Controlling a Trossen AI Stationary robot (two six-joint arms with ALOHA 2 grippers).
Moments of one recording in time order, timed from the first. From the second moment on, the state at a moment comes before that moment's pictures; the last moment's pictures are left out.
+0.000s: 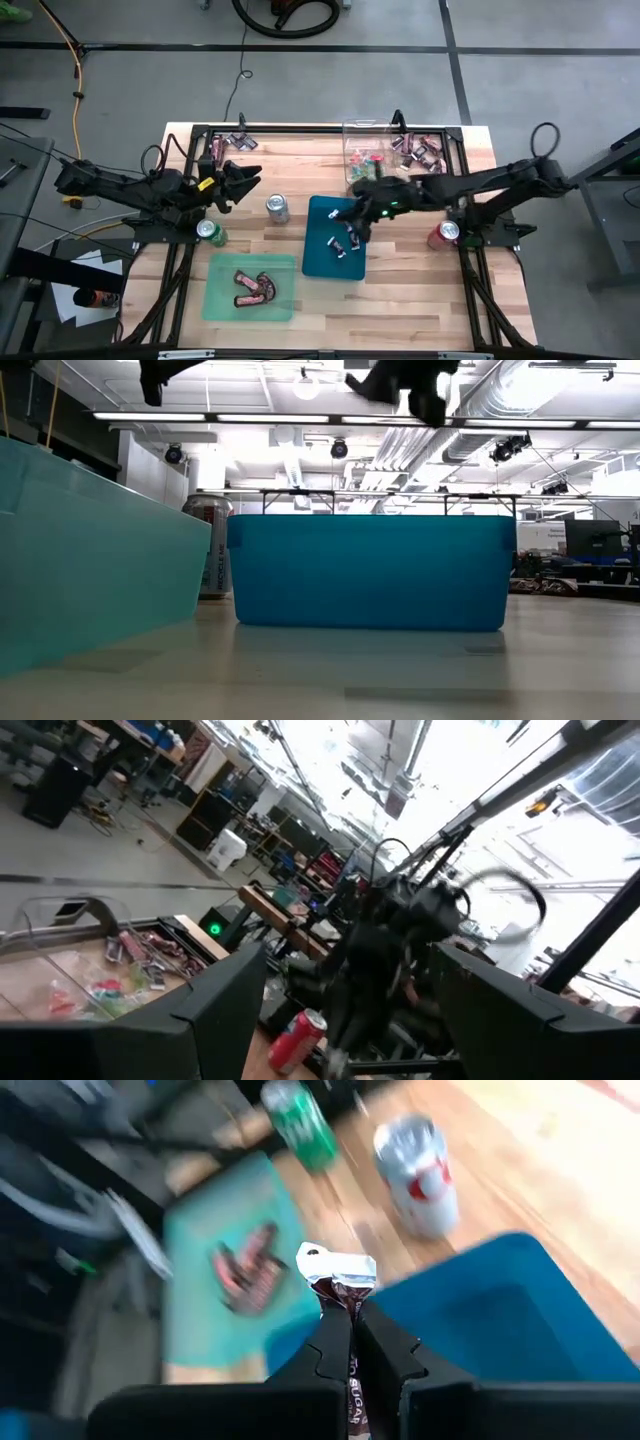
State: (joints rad) left arm -0.19 0.64 0.46 0.43 -0.50 -0.58; right arm 0.12 1.37 1.08 -0.28 0.05 0.59
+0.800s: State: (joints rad) left arm -0.18 0.64 0.46 0.43 -0.50 -0.57; right arm 0.07 1.78 1.16 -0.42 0.01 0.47
